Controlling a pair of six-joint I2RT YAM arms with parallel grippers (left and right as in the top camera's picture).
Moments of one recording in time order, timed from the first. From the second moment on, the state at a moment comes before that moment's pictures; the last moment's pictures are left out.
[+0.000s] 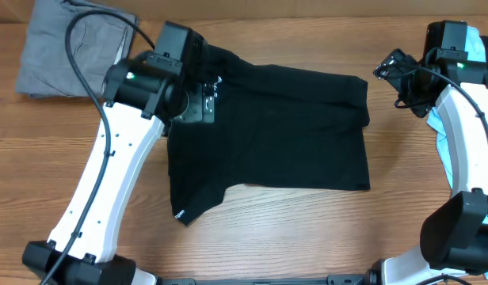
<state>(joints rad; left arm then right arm) -0.35 1.65 1.81 -1.40 -0.20 -0.37 -0.15 1.75 1.58 -0.91 -0.07 0.62</state>
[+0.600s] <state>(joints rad) -0.30 1.66 1.30 -1.41 -0.03 -0.77 -0.15 1.75 1.58 -0.90 0.01 0.62</state>
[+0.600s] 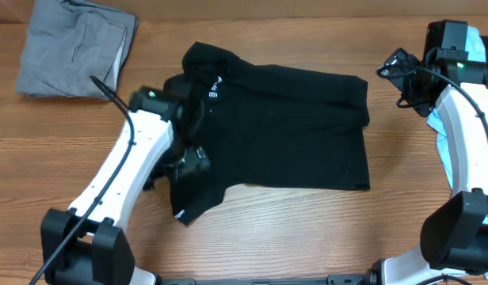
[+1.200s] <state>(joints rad) -0.30 1.66 0.86 -1.07 0.07 -0.78 -0.15 1.75 1.58 -0.89 0.06 0.62</state>
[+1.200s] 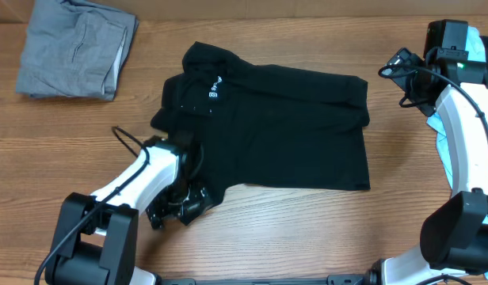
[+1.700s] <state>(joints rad) -0.26 1.65 0.82 -0.90 0.12 -0.70 -0.15 1.75 1.58 -0.93 0.06 0.62</state>
